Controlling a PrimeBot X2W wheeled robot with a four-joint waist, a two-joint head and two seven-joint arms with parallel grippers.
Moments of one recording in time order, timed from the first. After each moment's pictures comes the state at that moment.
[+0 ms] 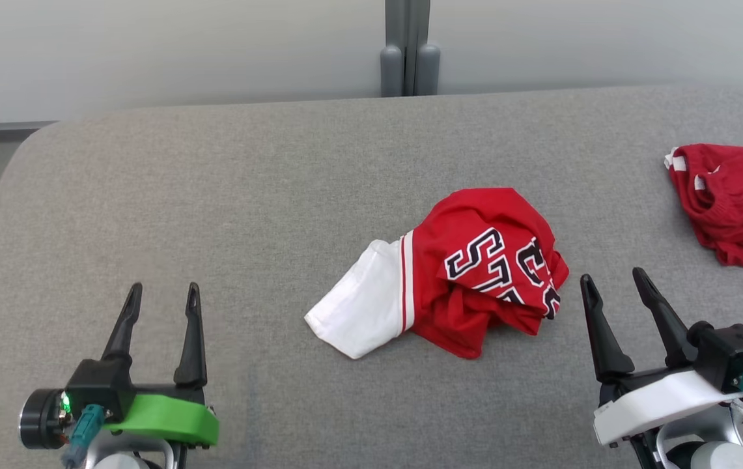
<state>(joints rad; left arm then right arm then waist) -0.07 0.21 -0.20 0.14 -0.28 0.06 -0.26 0.07 -0.07 0.02 -0.14 0.20 0.13 -0.04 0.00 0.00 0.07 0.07</state>
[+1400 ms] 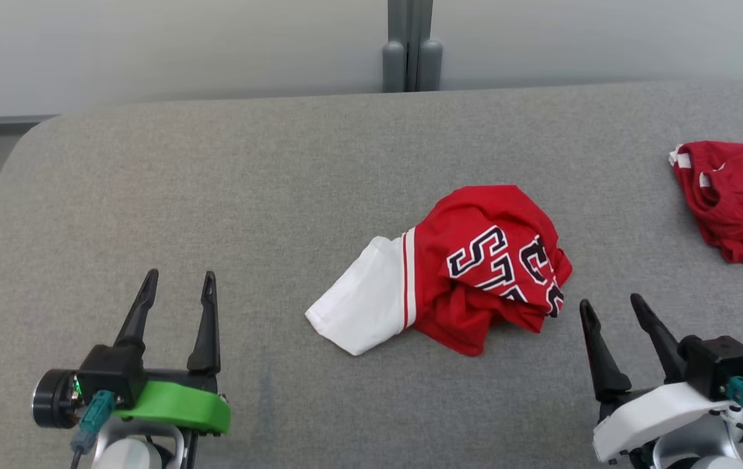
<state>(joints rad) -0.09 0.21 -0.24 0.14 -0.30 0.05 -0.26 0.11 -0.06 0.00 -0.12 0.17 0.13 0.01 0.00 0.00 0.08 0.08</state>
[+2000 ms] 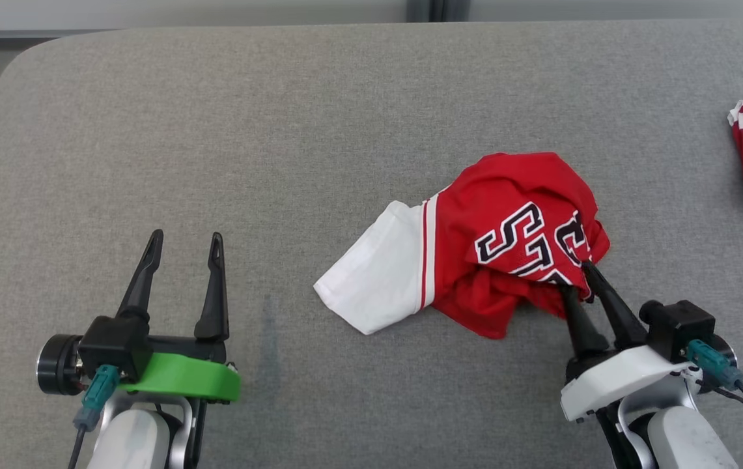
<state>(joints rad) -0.17 0.17 -0.23 0.11 -0.27 0.04 -0.26 -0.06 -0.08 0.09 0.12 0.19 0.13 -0.11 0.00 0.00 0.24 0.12</state>
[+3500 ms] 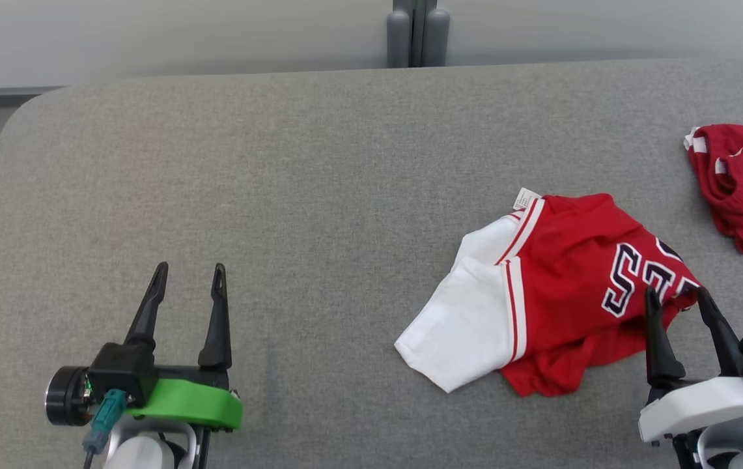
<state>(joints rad) -0.11 0.11 -0.17 0.14 -0.21 -0.01 -0.26 0.06 -0.05 -0.15 -0.02 0.18 0.13 -0.07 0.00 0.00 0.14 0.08</state>
